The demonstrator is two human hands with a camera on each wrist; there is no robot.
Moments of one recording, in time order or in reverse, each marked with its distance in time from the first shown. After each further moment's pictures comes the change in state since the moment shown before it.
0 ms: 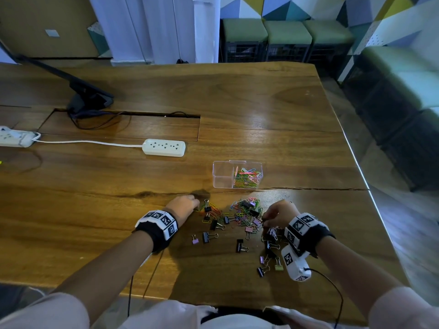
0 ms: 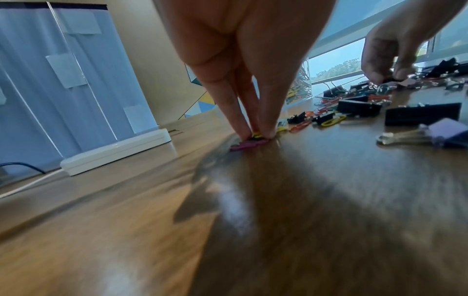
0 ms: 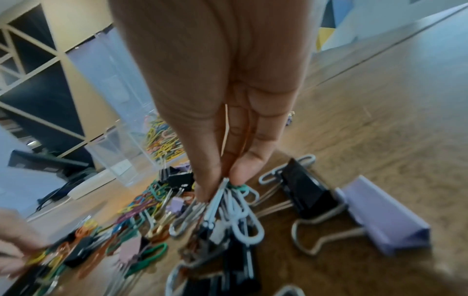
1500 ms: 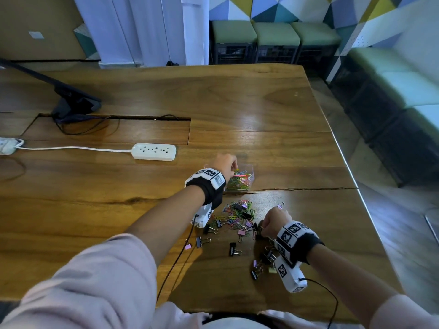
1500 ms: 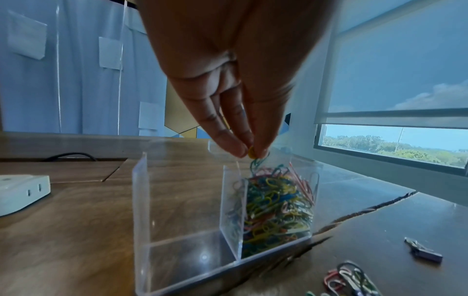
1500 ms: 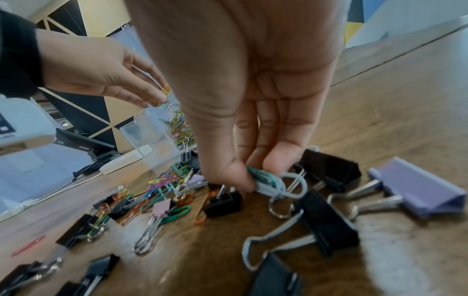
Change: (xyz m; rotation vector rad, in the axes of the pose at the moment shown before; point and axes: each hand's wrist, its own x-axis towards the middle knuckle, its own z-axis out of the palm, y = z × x) left_hand 0.104 0.093 -0.097 -0.387 0.208 -0.044; right_hand -0.010 -0.005 0.011 -0.112 0.044 0.229
